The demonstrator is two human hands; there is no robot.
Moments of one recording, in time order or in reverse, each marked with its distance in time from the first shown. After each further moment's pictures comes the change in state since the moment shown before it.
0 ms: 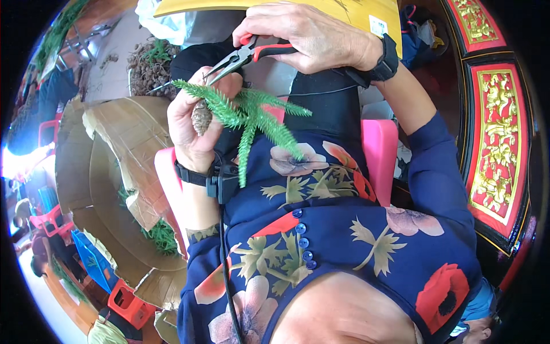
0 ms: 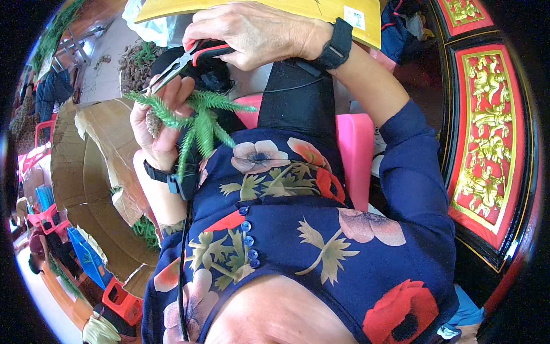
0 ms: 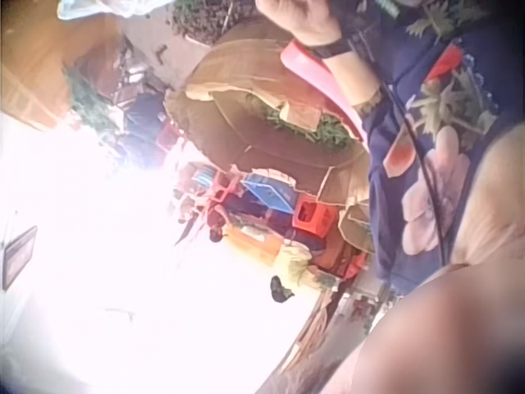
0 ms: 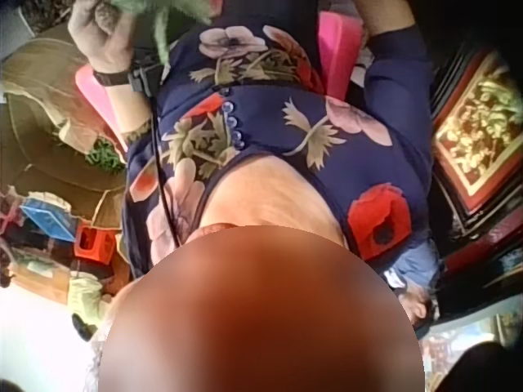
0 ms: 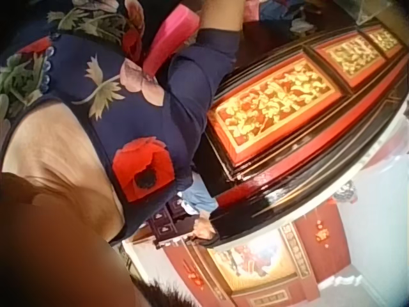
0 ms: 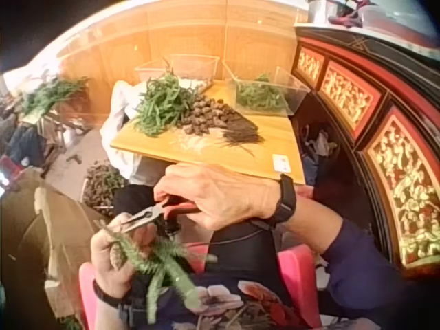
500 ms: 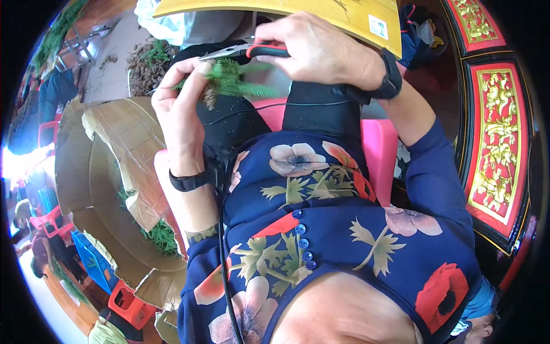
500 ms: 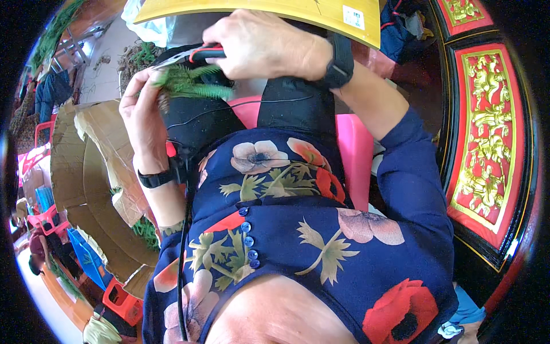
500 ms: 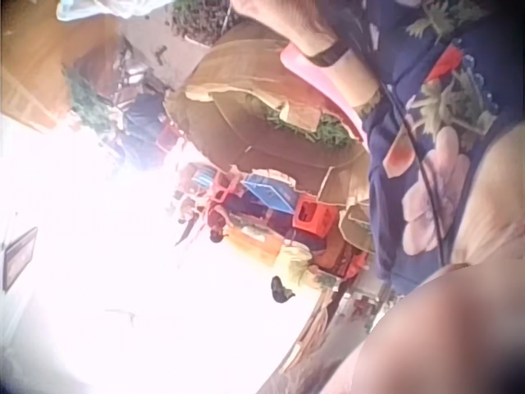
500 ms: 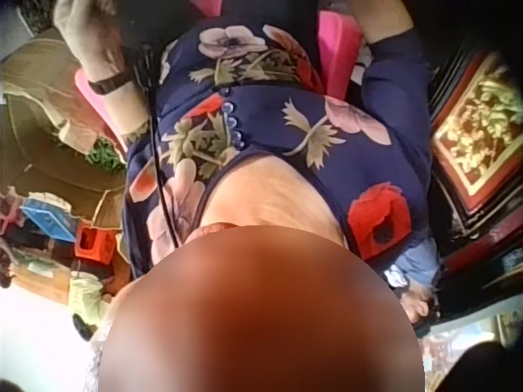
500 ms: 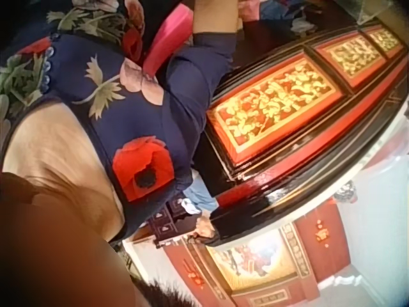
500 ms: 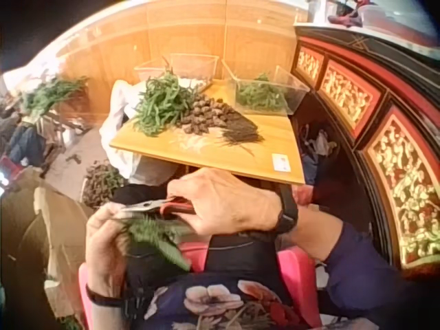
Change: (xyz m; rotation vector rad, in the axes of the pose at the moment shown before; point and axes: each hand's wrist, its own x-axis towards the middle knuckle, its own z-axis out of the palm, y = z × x) left_hand 0.002 0.007 0.008 0.782 0.429 0.319; right_hand -0.007 -0.019 0.012 -0.245 -0.129 0.372
